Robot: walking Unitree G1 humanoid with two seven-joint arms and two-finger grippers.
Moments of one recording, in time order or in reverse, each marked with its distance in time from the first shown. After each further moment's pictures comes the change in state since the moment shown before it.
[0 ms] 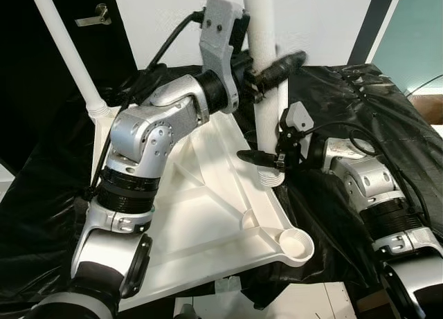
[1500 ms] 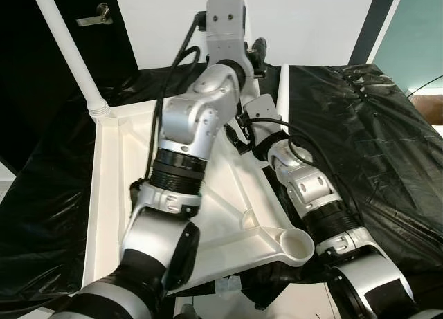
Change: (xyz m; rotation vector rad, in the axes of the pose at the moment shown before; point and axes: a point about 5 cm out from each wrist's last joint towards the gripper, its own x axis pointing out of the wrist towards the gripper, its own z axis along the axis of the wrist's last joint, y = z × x) left arm 0.039 0.034 -0.011 -0.106 0.017 0.763; right arm 0.069 -0.002 -0.004 0.016 0.069 -0.783
